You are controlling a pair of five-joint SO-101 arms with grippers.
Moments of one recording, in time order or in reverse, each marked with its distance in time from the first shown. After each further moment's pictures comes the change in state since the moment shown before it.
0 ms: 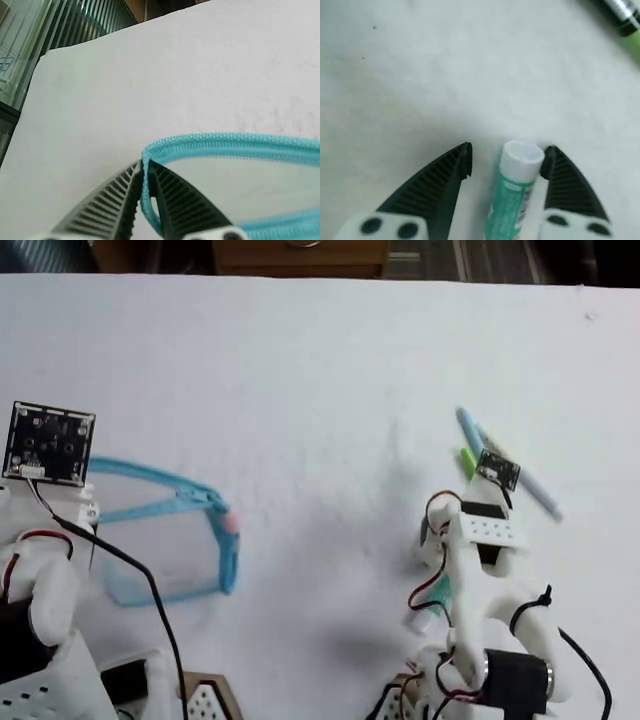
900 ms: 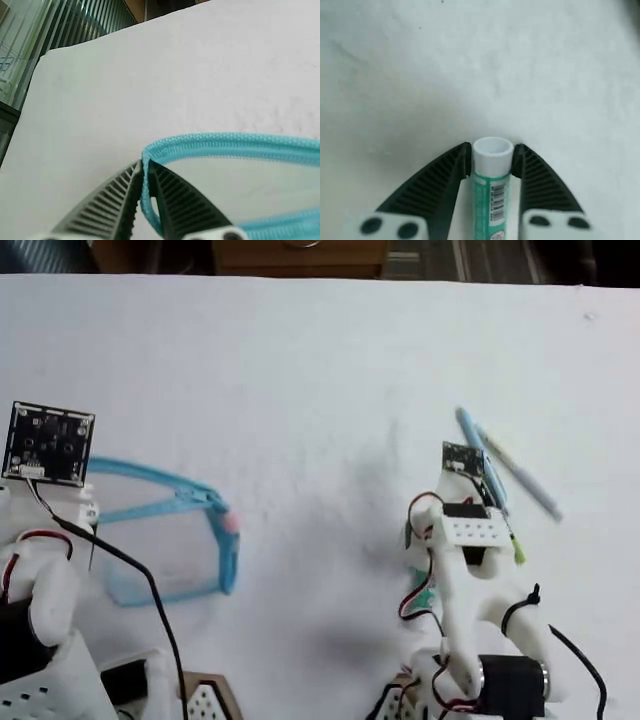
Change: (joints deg) left arm 0.0 0.0 0.0 0.0 0.0; right arm -6.9 -0.6 1.1 -1.3 9.8
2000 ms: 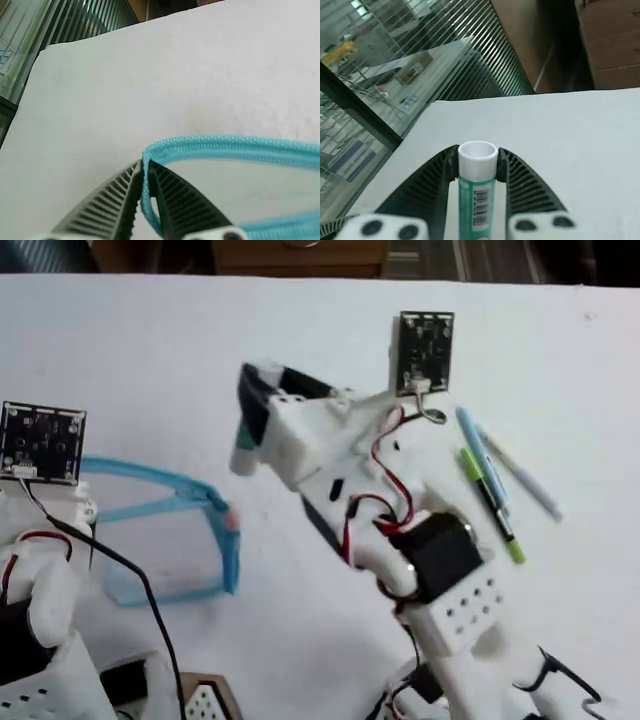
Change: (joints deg) left arm 0.0 0.0 0.0 0.0 2.5; right arm -37.1 -21.0 -45.1 -7.6 -19.4
